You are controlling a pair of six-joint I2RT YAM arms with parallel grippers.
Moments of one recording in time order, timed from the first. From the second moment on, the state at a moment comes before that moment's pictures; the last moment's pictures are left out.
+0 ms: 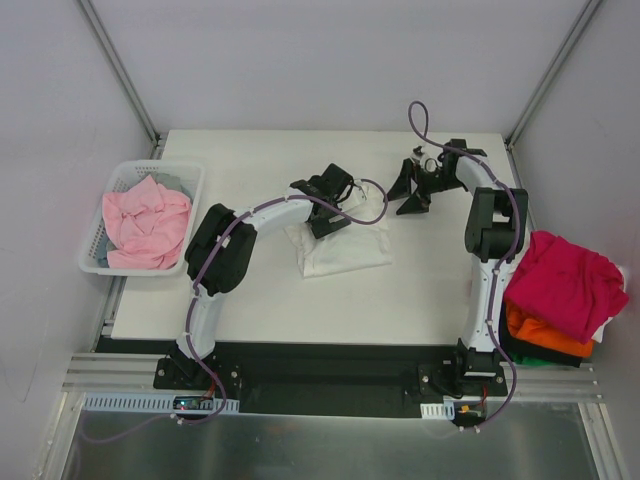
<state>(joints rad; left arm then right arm) -0.69 2.12 1.63 -0.55 -0.26 0.55 0.00 2.37 1.93 -0.97 -0.99 -0.02</state>
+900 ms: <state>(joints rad) -0.69 2.12 1.63 -0.55 -0.26 0.55 0.07 2.37 1.86 -0.90 -0.96 0.01</state>
